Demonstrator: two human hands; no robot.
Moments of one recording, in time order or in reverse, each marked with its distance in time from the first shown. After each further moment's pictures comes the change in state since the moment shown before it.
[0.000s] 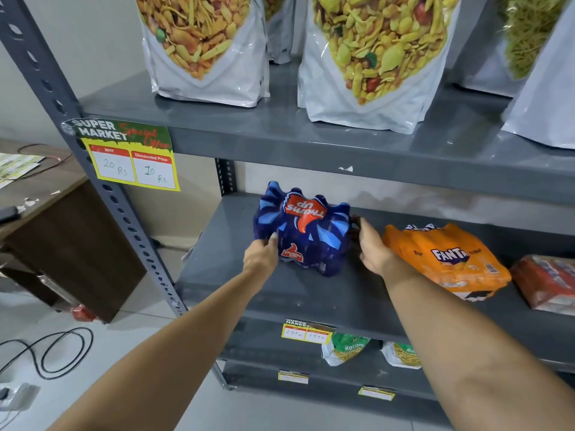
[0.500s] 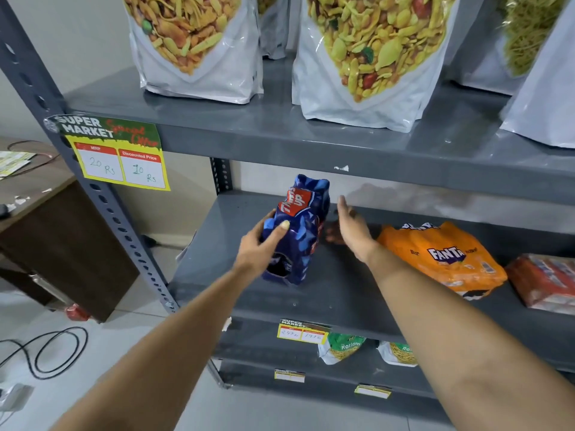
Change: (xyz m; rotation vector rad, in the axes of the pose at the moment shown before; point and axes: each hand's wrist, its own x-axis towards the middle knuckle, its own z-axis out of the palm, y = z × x) left_hand -0.001 0.001 -0.011 -0.333 -0.172 0.356; right_hand -0.005 -0.022 0.021 -0.408 0.025 -0.141
